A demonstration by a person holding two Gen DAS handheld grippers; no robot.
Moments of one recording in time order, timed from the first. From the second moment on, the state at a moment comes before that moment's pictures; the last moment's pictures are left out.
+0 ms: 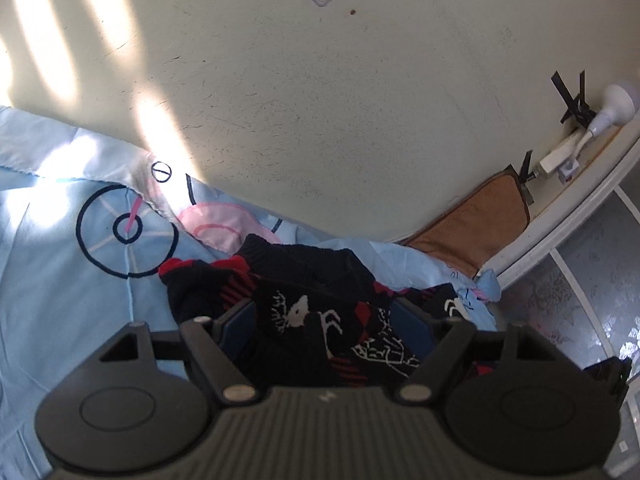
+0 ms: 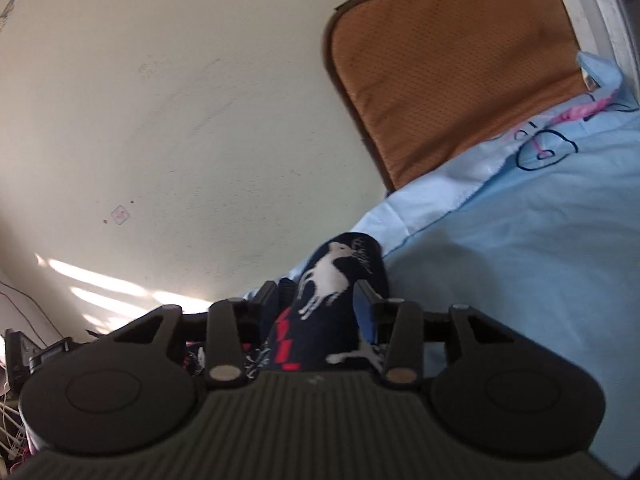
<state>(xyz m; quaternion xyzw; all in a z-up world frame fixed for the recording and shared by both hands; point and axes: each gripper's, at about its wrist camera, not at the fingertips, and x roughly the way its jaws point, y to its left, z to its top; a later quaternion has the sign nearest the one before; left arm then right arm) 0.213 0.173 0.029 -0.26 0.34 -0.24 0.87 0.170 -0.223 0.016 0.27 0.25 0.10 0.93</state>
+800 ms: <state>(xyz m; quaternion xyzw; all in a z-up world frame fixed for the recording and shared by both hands) 0.136 0.131 0.028 -0.12 0.30 0.00 0.95 0.204 -0.171 0.012 0.17 0.30 0.17 0.92</state>
